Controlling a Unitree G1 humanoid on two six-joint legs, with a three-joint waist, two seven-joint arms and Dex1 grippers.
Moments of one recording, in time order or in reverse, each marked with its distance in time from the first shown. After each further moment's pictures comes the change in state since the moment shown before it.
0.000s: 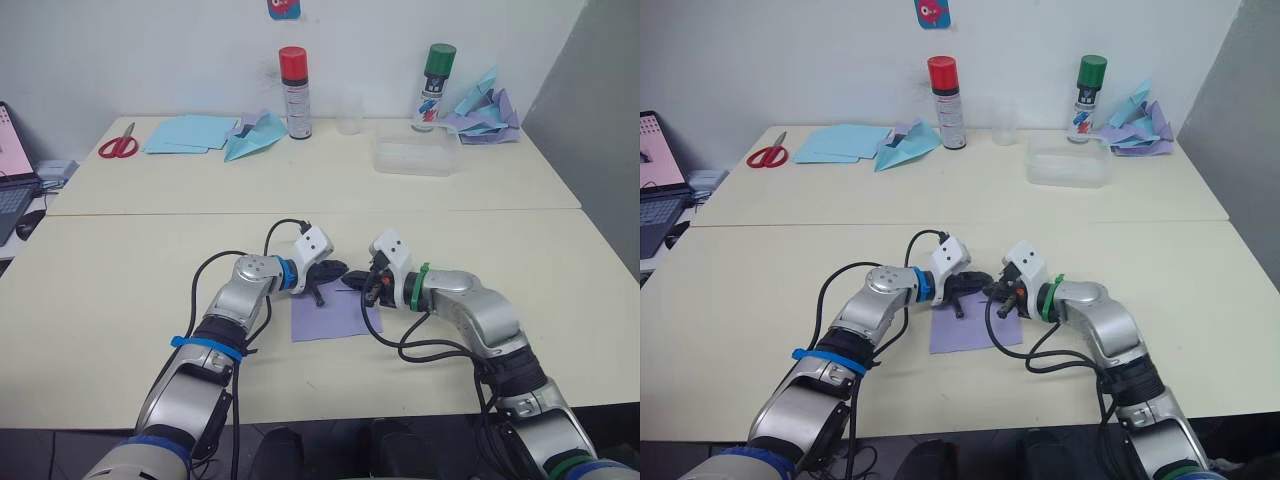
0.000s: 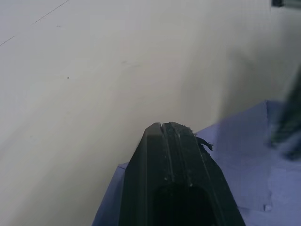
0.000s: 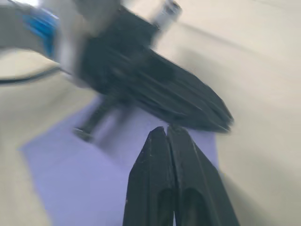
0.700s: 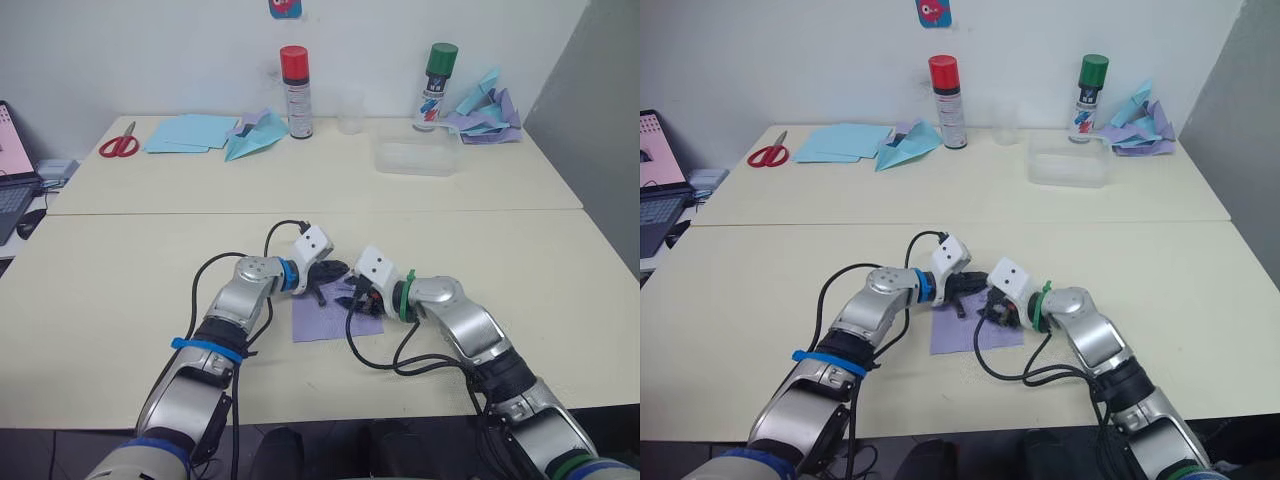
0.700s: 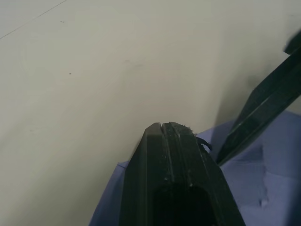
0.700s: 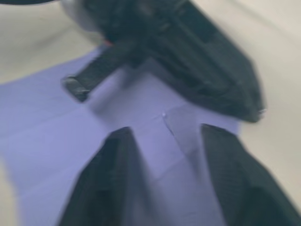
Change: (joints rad) left arm 0.009 -0.003 0.001 -0.041 -0.024 0.059 0.017; right arm 0.013 -0.028 0.107 -0.079 -0.086 -0.001 0.118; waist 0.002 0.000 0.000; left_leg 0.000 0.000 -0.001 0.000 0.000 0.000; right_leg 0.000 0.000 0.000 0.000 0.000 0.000
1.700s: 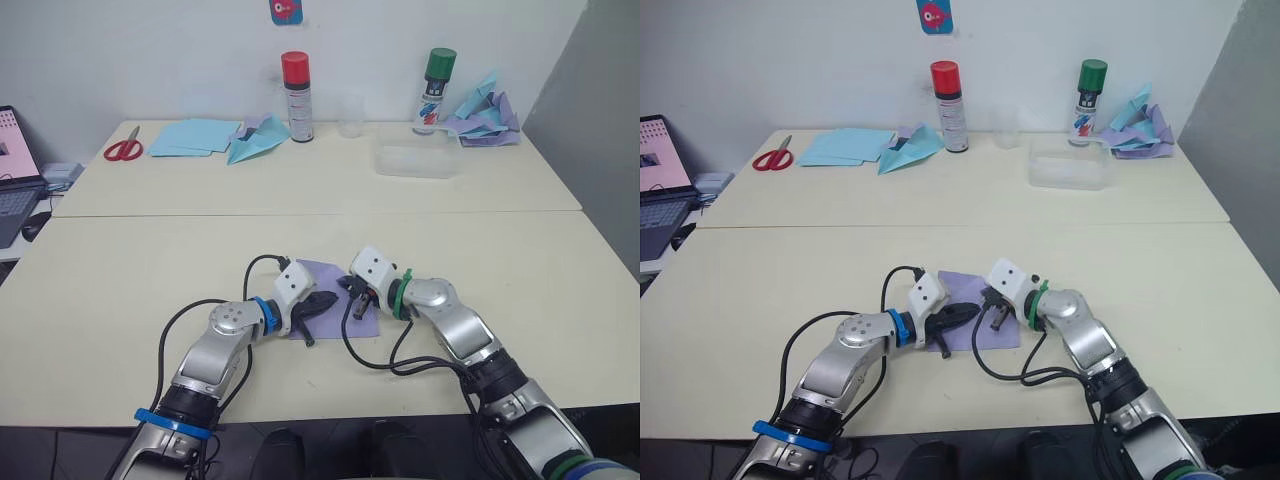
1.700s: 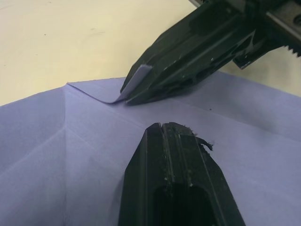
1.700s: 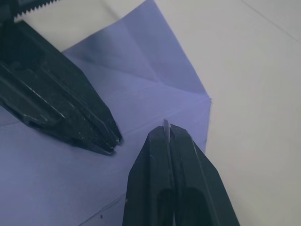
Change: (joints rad) left arm 0.391 0.093 0.023 -0.506 -0.079 0.111 0.087; right arm -0.017 0.022 0.039 0.167 -0.135 -0.321 -0.132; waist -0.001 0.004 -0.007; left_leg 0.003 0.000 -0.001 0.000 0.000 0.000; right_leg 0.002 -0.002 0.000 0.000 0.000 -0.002
